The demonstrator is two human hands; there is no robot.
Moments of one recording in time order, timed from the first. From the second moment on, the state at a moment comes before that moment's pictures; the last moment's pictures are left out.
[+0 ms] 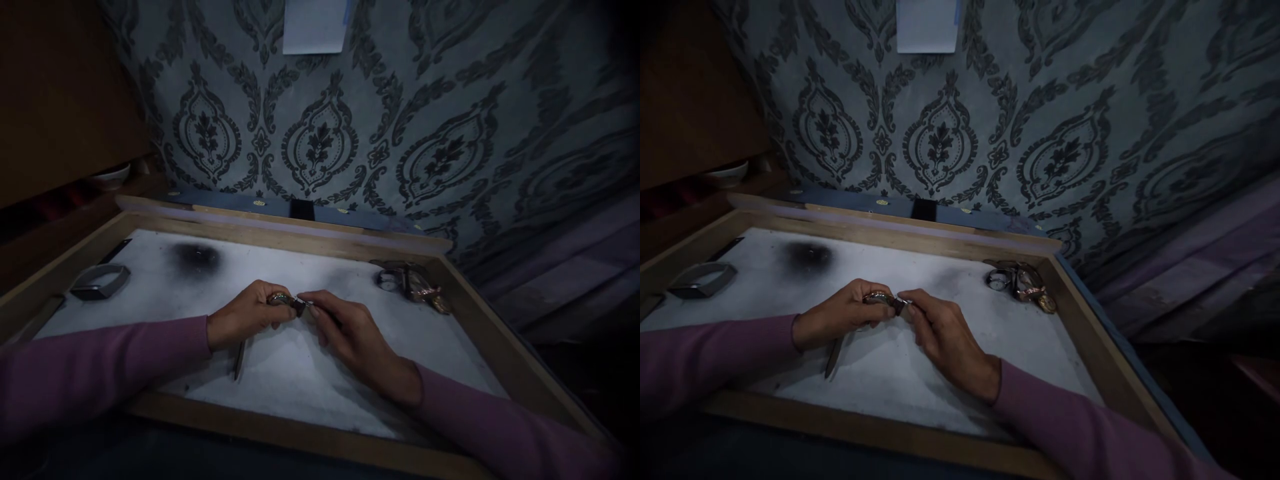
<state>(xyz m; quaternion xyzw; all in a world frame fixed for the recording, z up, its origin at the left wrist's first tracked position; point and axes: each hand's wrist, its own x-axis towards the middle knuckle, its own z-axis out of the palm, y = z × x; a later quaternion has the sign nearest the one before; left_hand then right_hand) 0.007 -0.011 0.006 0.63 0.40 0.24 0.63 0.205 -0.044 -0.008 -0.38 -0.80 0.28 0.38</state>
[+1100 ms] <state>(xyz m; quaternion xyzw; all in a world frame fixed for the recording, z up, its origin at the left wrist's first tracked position) 0.008 -0.011 0.005 0.63 0.38 0.25 0.63 0.208 -0.042 -0.020 -0.34 -0.83 0.21 0.40</state>
